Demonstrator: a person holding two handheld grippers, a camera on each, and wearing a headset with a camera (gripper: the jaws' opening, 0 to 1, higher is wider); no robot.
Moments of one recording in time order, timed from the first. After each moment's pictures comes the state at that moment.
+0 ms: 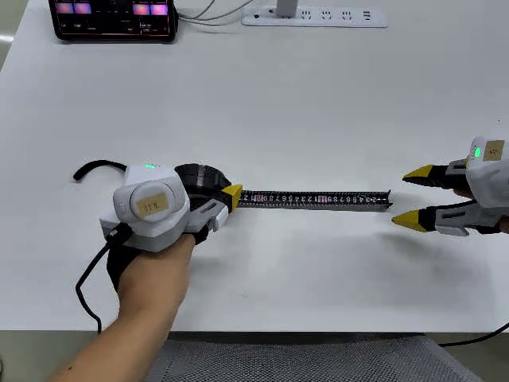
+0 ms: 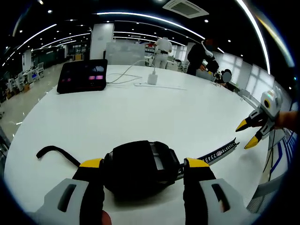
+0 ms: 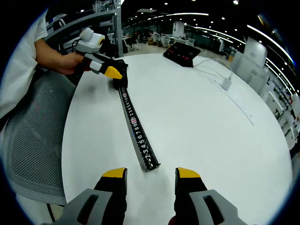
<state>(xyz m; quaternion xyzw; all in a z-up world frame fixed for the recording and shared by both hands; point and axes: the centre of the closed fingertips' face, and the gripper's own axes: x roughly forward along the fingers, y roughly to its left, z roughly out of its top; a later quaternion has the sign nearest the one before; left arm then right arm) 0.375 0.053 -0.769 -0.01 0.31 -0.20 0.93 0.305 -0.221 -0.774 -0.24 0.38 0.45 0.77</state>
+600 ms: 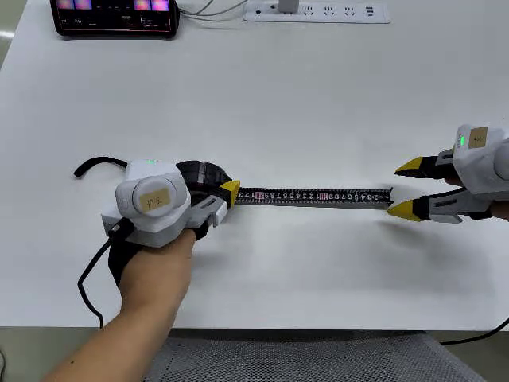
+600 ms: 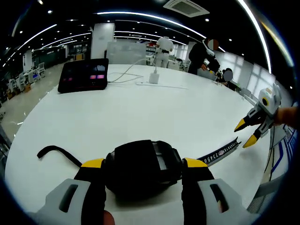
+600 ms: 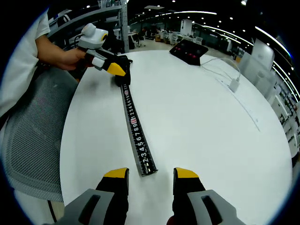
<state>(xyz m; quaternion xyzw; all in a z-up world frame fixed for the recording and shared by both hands) 0.375 0.054 -0.770 -0.01 0.32 -0.19 0.93 0.312 -0.215 -0.781 -0.25 0.39 0.48 0.74</state>
